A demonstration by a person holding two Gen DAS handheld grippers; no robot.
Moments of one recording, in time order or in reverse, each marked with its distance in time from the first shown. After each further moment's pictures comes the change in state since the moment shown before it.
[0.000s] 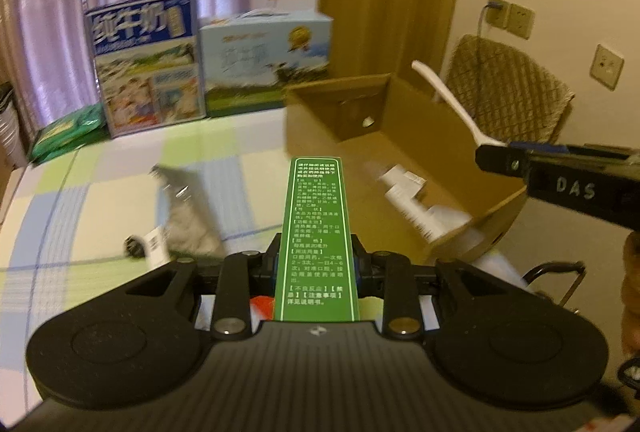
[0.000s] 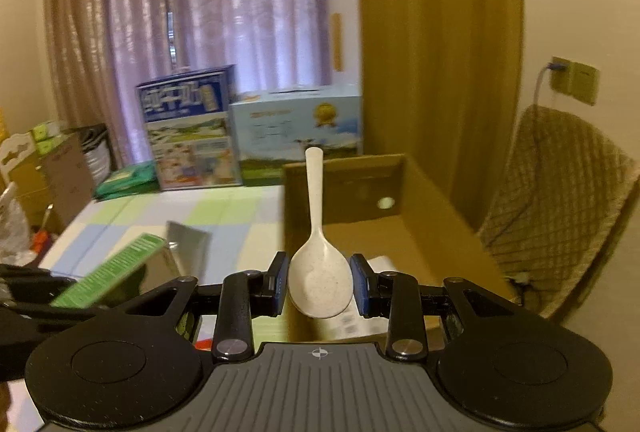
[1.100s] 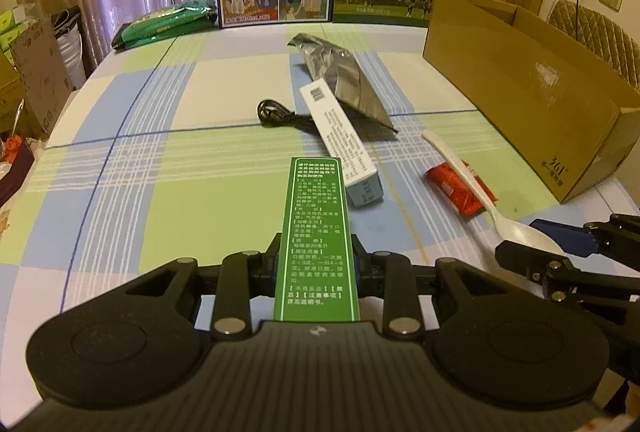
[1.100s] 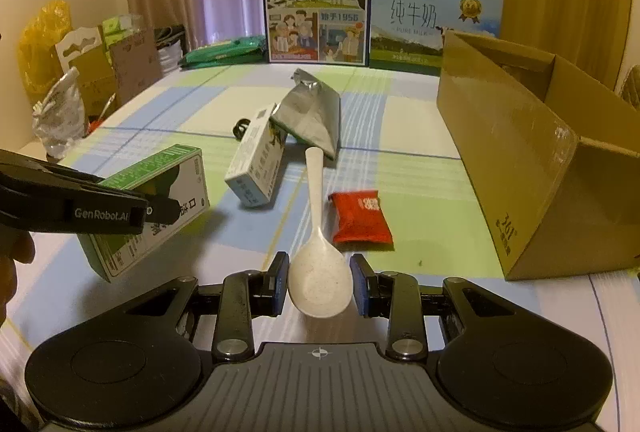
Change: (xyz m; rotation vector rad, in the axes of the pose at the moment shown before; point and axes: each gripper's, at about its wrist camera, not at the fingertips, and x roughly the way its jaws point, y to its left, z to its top) left arm 0.016 0.146 -0.128 -0.119 0.112 0.177; right arm 0.067 0.148 -0.145 -0.159 0.180 0.171
